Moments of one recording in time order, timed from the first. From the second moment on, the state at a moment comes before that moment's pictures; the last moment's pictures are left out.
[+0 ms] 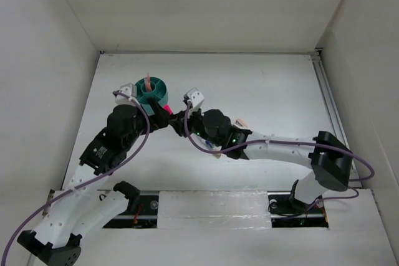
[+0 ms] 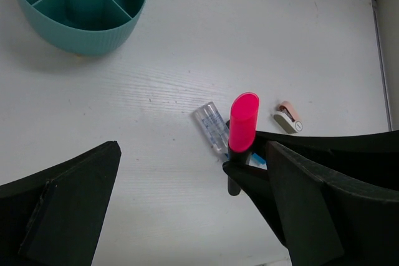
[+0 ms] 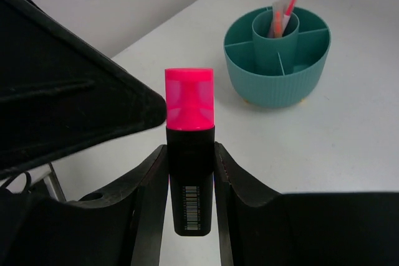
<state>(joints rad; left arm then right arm) -0.52 0.71 0.90 -0.63 -0.24 -0.63 1.11 1.57 1.05 0.43 0.21 0.23</state>
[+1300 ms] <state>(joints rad) -0.51 0.69 0.90 -0.61 -0.18 -0.57 1.12 1.66 1.07 0.63 -0.07 0.34</state>
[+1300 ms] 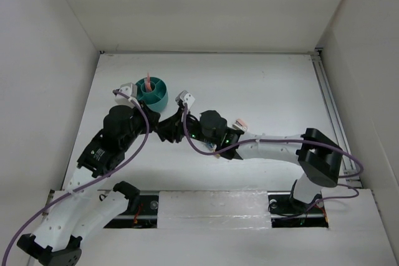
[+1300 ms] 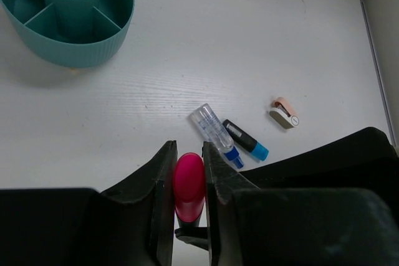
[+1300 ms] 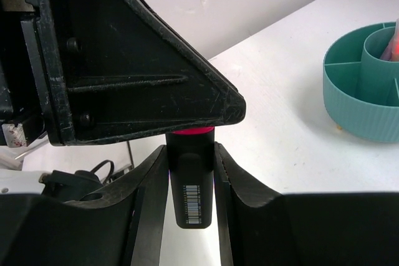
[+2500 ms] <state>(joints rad) -0.51 1.28 1.45 -0.66 -0.76 -0.90 1.10 1.15 0.72 0.53 0.24 0.35</state>
